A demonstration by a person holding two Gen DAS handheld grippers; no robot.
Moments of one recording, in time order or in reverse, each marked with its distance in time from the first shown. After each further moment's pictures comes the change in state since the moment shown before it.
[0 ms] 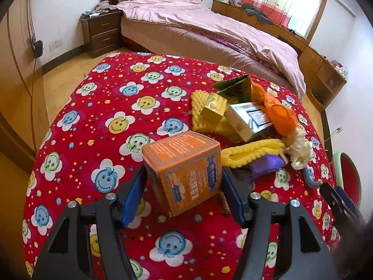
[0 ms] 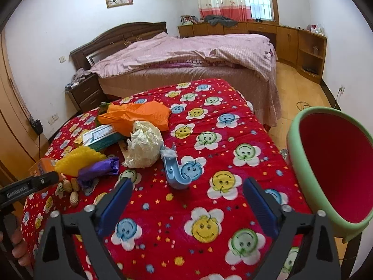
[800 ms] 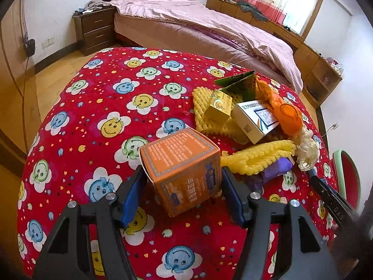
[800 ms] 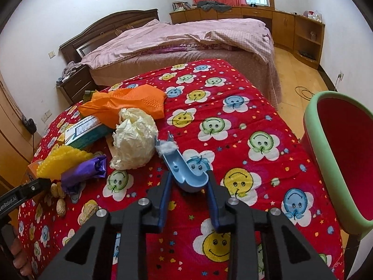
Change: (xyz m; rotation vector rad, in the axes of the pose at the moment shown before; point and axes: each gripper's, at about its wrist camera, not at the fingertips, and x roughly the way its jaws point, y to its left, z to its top) left arm 0.019 0.010 0.008 0.014 0.020 -0.041; right arm 0.037 0.004 0.001 0.037 0.088 -0.021
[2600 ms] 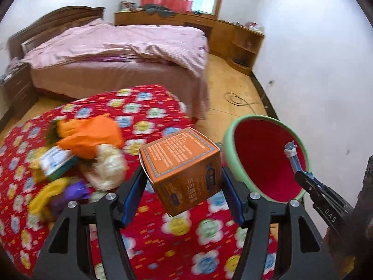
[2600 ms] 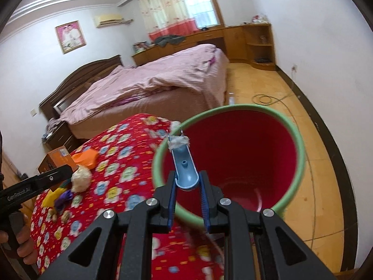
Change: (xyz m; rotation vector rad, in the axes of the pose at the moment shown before) left arm -0.041 -0.262 -0.027 0.435 -0.041 -0.303; right arm -0.138 -0.188 -0.028 0.252 -0.225 -0.091
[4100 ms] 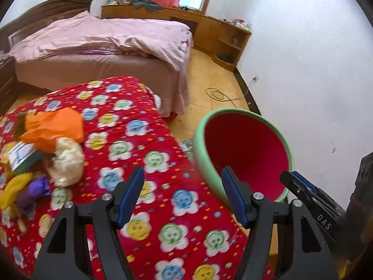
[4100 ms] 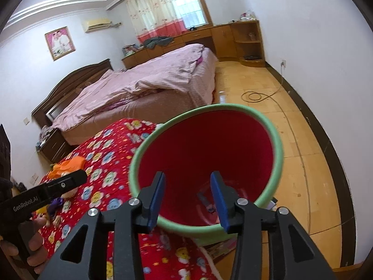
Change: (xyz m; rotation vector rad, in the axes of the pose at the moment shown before) left arm 0.015 -0.021 -0.006 -0.022 0.019 -0.094; right arm -0.002 -0.025 0.001 0.032 0.003 -0.017
